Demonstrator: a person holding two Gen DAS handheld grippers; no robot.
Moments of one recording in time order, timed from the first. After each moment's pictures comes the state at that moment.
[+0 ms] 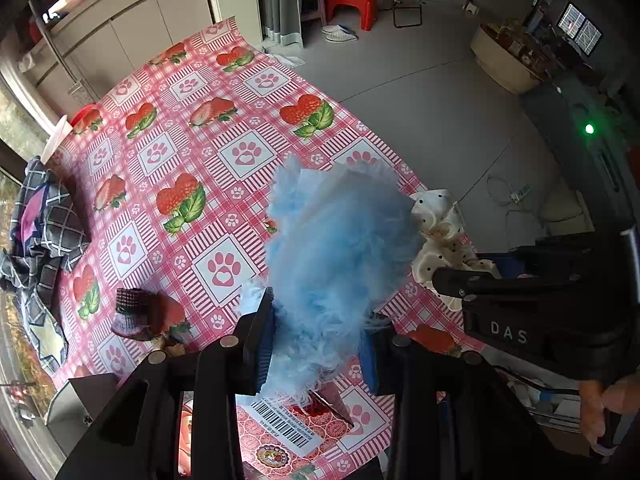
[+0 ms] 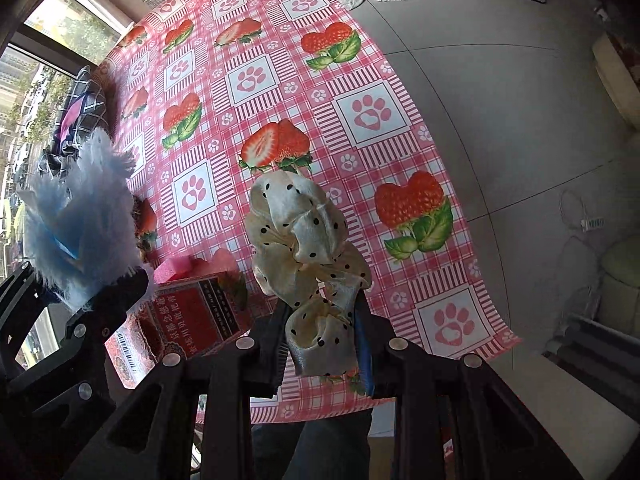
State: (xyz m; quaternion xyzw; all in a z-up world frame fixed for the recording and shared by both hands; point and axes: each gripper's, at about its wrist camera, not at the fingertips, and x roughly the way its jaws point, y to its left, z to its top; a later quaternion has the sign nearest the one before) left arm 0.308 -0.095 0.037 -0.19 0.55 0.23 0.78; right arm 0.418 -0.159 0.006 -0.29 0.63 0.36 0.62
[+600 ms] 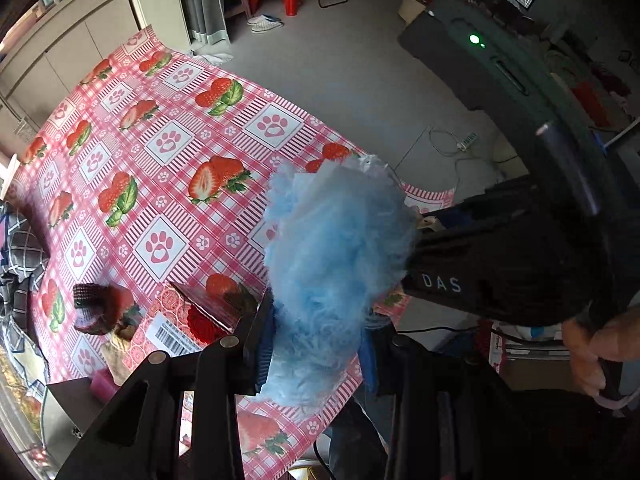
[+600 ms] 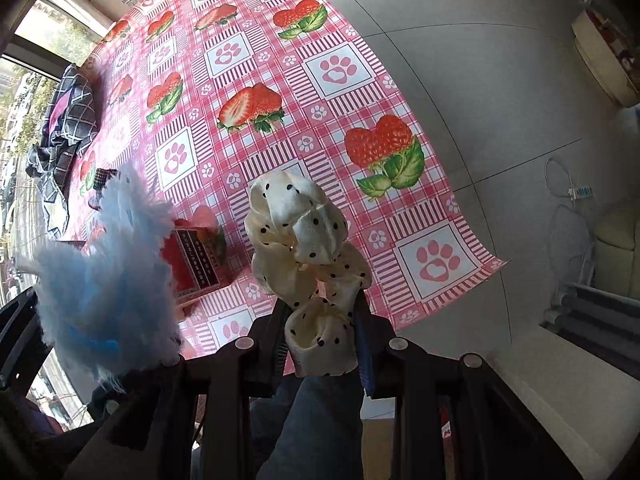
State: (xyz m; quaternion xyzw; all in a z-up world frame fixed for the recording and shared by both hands) left arm 0.289 -0.171 0.033 -0.17 0.58 0.11 0.79; right arm 0.393 -0.208 0.001 -0.30 0.64 0.33 0.62
